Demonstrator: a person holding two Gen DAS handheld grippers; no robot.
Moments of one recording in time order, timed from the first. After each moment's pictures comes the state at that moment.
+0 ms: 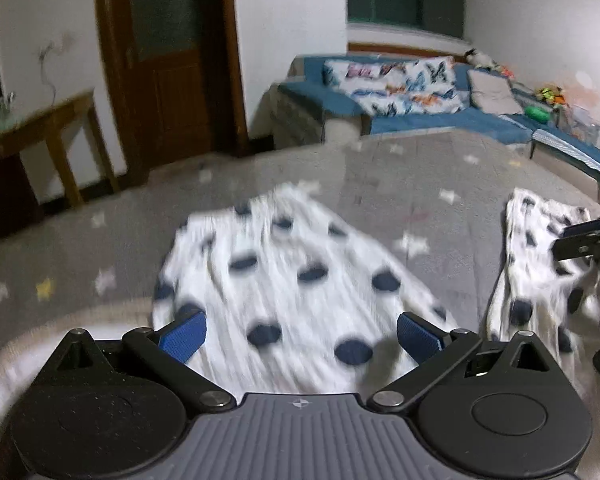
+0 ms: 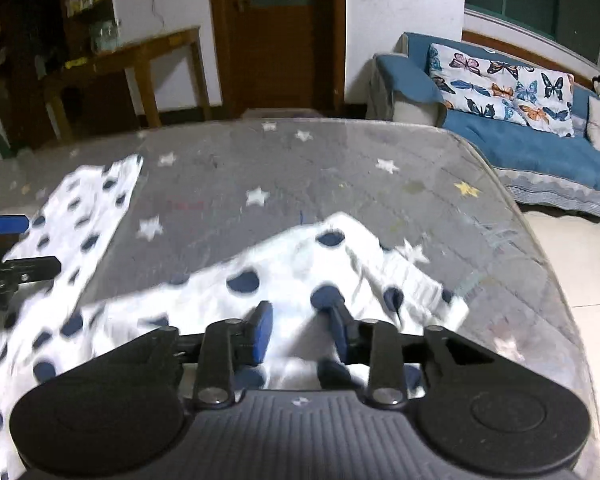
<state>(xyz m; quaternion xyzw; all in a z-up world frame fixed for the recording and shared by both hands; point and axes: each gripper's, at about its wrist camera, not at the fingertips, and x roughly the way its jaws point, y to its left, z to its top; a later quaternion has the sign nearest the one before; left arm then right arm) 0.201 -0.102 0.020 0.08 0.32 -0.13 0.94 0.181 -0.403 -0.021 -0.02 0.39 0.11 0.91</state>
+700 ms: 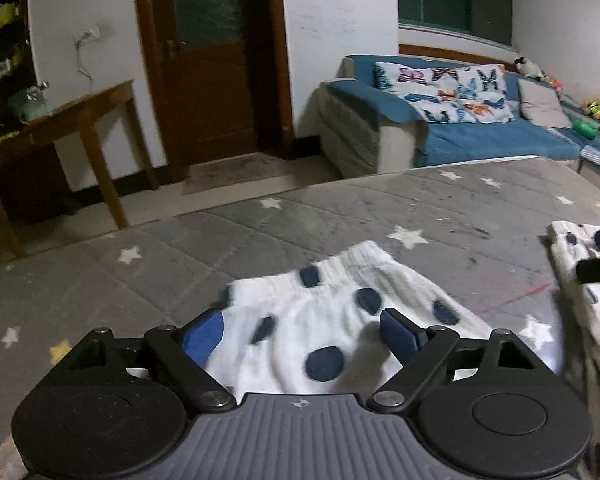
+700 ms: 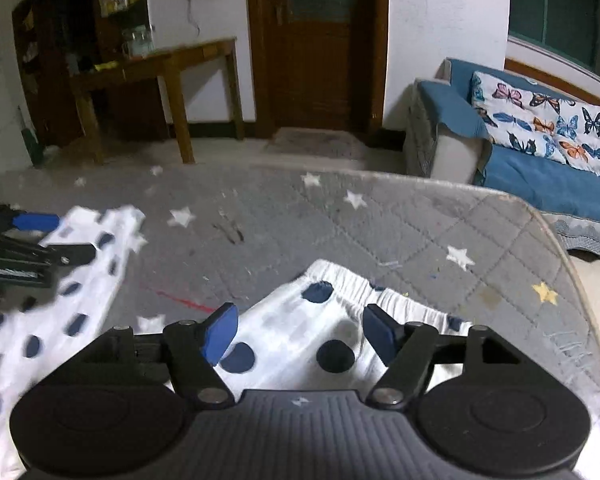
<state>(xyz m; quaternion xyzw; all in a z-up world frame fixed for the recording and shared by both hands) 0.275 -0.075 0.010 0.06 0.33 -0.05 0.94 0.246 -0.369 -0.012 -0.03 0.36 0.17 0.92</state>
